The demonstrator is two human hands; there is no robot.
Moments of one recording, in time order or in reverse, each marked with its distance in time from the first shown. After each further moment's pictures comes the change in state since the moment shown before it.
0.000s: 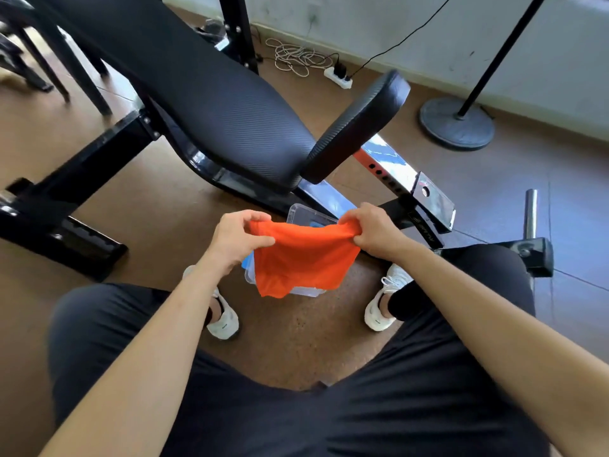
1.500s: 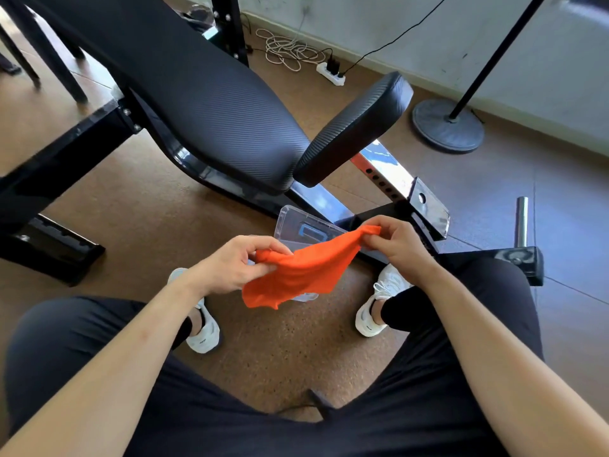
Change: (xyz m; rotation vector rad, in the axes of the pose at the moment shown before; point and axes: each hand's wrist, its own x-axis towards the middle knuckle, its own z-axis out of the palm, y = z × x) left_hand -0.011 0.008 -0.007 -0.002 -0.501 0.397; right_hand -0.026 0.019 -0.008 0.758 0.164 0.162
